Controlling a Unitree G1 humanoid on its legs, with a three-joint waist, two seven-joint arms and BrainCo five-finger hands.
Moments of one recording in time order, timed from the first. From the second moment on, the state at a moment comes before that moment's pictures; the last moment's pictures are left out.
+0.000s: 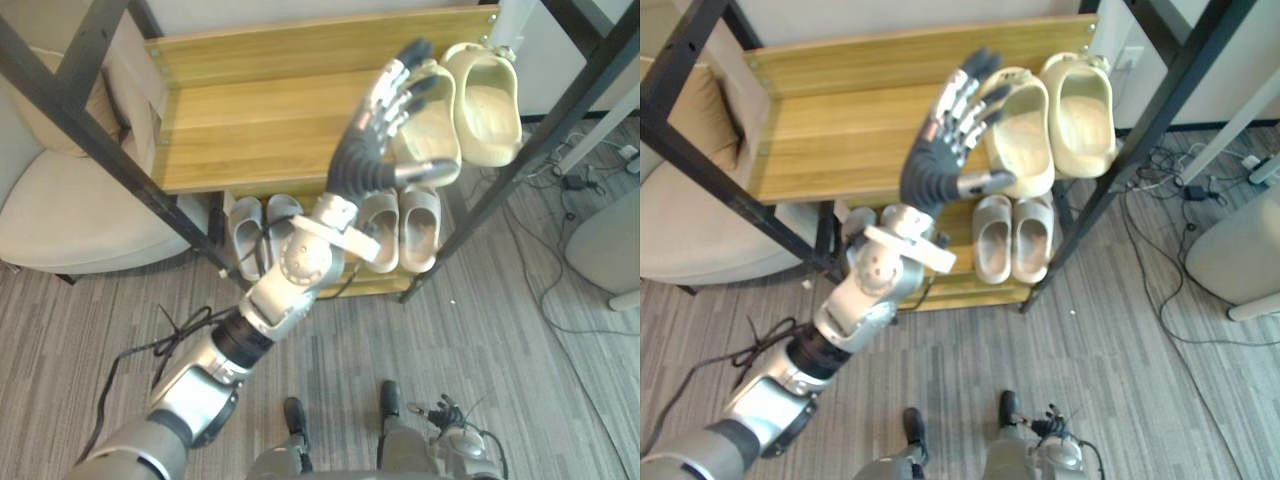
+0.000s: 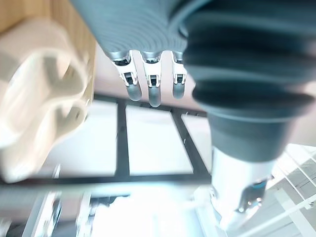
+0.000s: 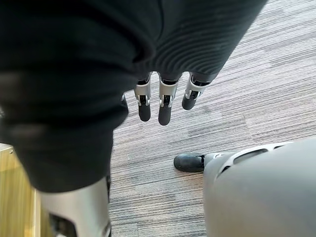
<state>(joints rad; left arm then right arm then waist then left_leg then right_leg) -0.69 0.17 -0.63 -0.07 -0.50 -0.23 0.19 -0.02 -0.10 -0.15 1.02 0.00 -0.04 -0.15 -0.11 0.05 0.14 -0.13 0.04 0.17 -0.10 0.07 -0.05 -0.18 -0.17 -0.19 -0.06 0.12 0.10</state>
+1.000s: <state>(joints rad) -0.67 0.04 -0.84 0.23 -0.41 -0.14 0.10 -0.03 -0.11 -0.15 1.03 -0.04 -0.04 -0.15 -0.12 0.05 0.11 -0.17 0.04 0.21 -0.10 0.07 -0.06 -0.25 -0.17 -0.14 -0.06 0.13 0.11</state>
